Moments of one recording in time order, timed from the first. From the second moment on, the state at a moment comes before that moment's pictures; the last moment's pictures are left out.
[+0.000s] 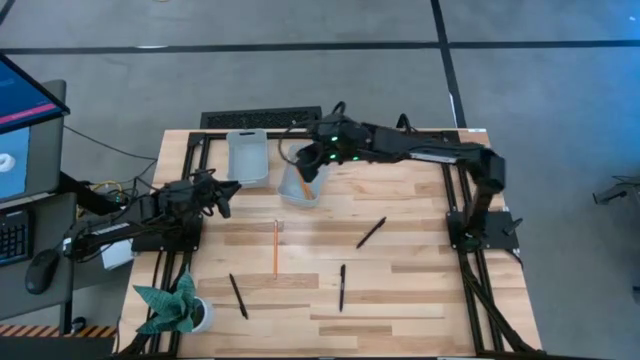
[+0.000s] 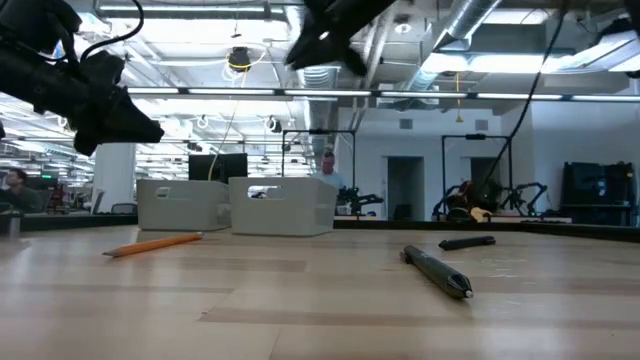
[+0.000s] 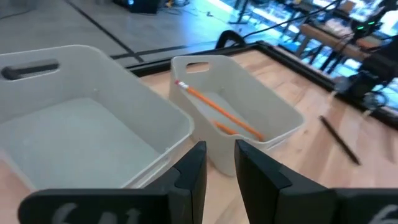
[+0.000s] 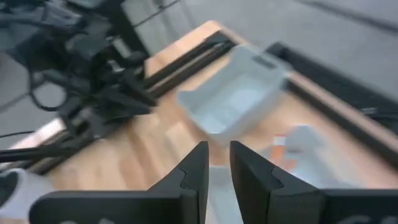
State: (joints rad) left arm 0.30 0.07 0.15 -0.37 -0.29 -0.43; right arm -0.22 1.80 1.72 -0.49 0.06 0.36
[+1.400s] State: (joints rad) left arm 0.30 0.07 0.16 -0.32 -0.30 -0.54; right arm 0.13 1.16 0.75 -0.64 0.33 1.44
